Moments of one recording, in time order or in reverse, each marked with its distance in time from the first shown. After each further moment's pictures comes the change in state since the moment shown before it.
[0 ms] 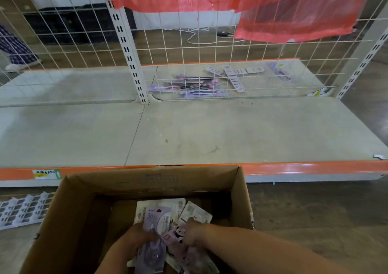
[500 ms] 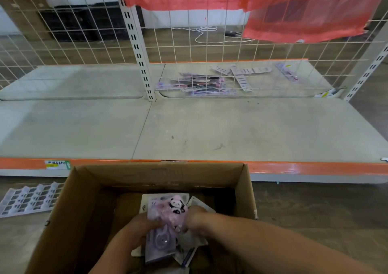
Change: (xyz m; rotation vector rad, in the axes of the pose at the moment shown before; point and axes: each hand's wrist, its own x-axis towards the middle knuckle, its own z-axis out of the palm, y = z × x) left_hand -0.019 0.006 0.005 -0.110 -0.027 0.076; right_hand -0.010 -0.009 -0.004 0.200 0.134 0.026
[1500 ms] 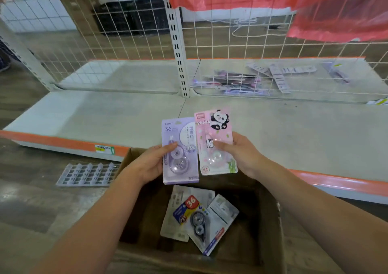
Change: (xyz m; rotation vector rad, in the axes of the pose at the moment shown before) left_hand -0.076 0.129 -0.050 -0.427 -0.131 0.416; right_hand -0.068 -0.070 -0.134 0.762 0.060 -0.683
